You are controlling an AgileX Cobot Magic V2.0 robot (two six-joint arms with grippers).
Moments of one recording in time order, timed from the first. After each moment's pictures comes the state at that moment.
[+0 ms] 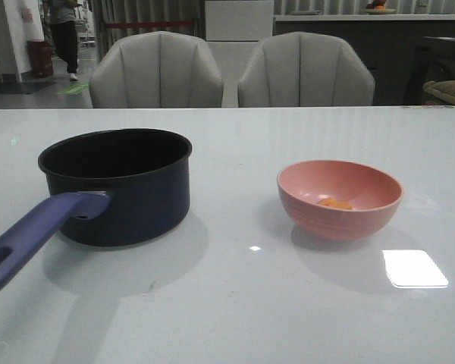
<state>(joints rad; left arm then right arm) 0.10 1.78 -1.13 -0.05 0.80 -0.04 0.10 -0.01 0.03 0.01 0.04 -0.02</state>
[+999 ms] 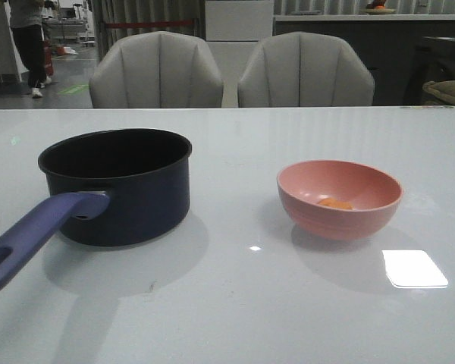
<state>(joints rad) -0.02 1.26 -0.99 -0.06 0.68 0.01 0.10 -0.01 0.03 0.01 0.04 -0.02</state>
